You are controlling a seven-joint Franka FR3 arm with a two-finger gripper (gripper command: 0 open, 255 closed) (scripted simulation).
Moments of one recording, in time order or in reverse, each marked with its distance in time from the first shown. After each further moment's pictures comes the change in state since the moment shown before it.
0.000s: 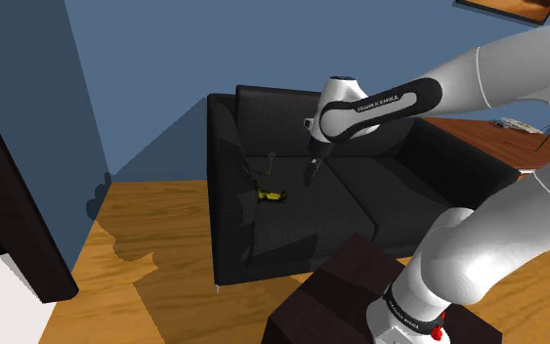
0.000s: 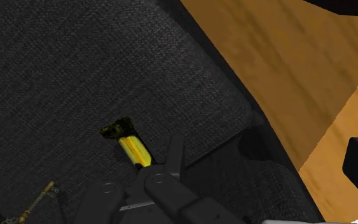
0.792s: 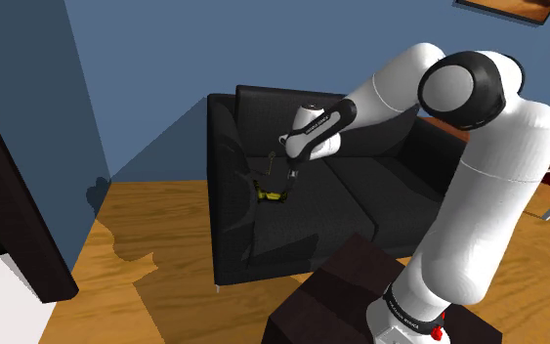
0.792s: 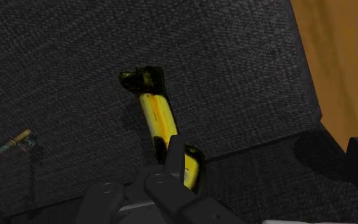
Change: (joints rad) arm 0.015 0.496 -0.041 0.207 0.126 0.342 -0.380
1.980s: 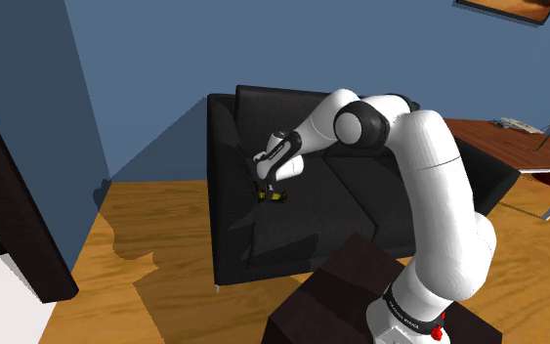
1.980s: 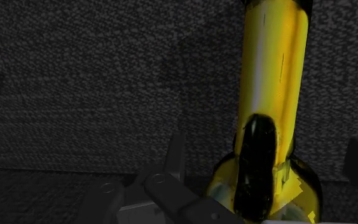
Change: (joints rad) arm -0.124 0.568 0.141 0.460 0.080 0.182 -0.311
